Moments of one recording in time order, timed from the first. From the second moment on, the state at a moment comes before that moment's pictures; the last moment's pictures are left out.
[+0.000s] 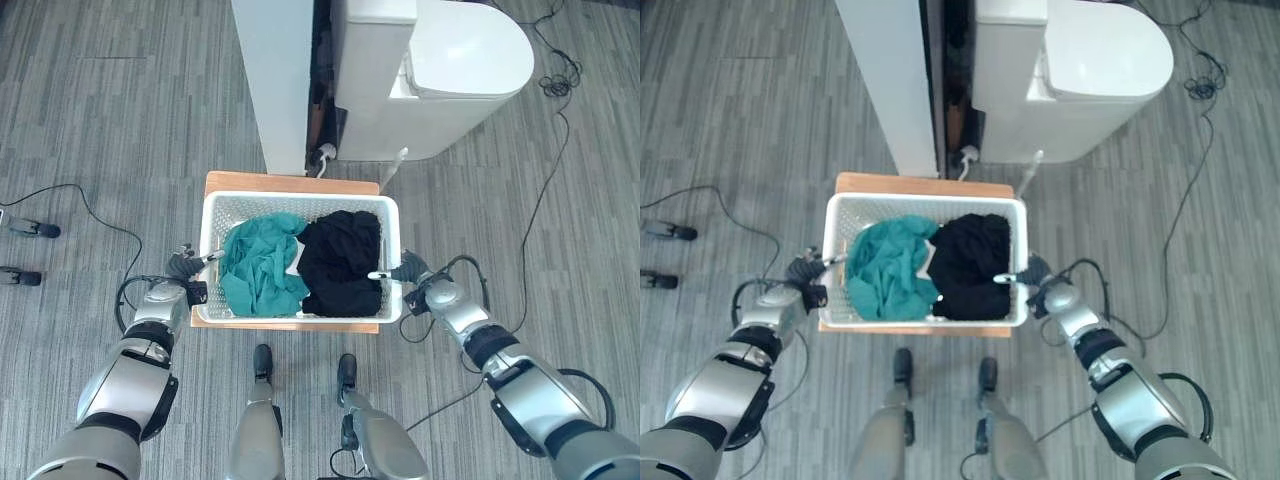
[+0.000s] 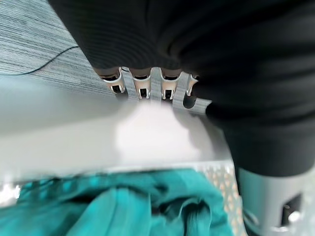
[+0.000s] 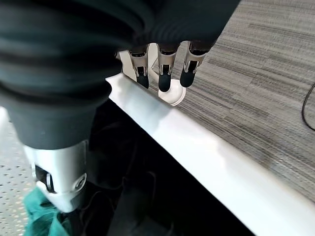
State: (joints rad) left arm -0.79 0.50 -0.36 1.23 -0.58 -0.02 0.07; right arm -0.74 -0.40 0.55 0.87 0.22 0.04 -0.02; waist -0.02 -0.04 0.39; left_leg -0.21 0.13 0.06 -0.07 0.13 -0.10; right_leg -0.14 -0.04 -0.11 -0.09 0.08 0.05
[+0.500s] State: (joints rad) left arm -0.94 0.51 -0.51 1.40 -0.18 0.00 0.04; right arm -0.77 -0.42 0.55 0.85 0.22 0.04 -0.02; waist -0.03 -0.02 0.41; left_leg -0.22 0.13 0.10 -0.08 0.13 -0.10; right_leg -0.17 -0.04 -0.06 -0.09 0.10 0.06
